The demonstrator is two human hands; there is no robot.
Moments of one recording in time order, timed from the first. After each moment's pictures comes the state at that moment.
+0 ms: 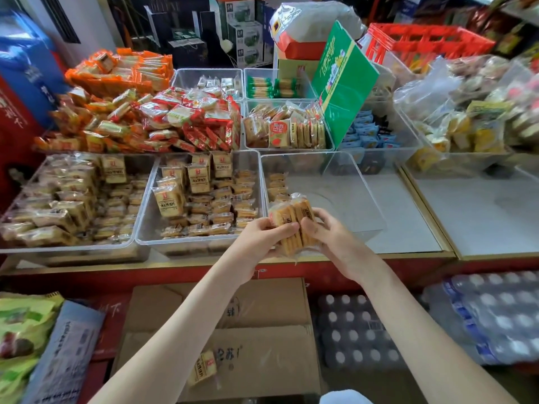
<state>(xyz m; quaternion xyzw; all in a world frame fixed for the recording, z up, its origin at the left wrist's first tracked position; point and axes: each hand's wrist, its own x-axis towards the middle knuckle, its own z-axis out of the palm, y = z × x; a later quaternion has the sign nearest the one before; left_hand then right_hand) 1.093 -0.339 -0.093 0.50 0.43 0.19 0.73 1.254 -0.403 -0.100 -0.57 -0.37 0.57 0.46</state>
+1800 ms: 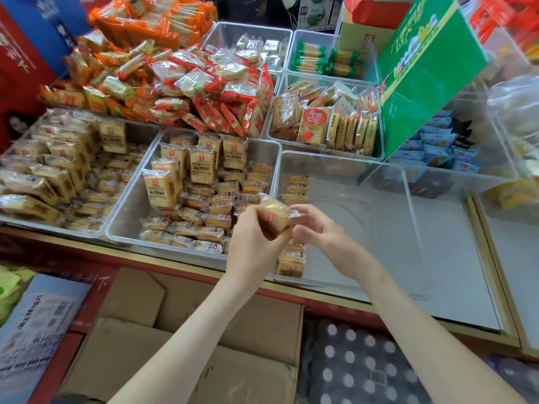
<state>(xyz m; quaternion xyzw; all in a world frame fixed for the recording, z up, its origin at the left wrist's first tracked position) 1.162 -0.271 -0.174 0.61 0.60 0.34 0.38 1.325 -0.274 -0.164 -0.52 -0.52 0.60 0.31</state>
